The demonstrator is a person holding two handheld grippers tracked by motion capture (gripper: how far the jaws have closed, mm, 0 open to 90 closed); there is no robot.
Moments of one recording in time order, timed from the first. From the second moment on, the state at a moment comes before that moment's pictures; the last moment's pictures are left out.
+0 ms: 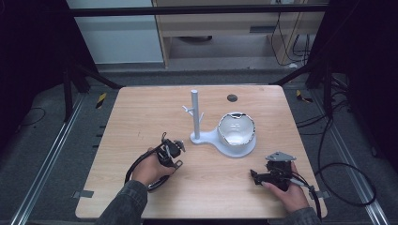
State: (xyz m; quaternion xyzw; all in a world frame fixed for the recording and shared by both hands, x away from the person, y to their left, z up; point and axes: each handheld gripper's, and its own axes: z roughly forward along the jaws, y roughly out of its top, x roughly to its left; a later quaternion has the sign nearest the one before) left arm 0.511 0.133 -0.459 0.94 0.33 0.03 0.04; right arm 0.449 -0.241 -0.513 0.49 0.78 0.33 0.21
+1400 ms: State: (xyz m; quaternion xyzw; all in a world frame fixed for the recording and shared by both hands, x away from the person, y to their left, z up) left arm 0.427 0.182 -0.392 0.89 0.33 0.15 0.28; right arm 0.451 -0.240 -0.513 0.50 0.78 0.33 0.21
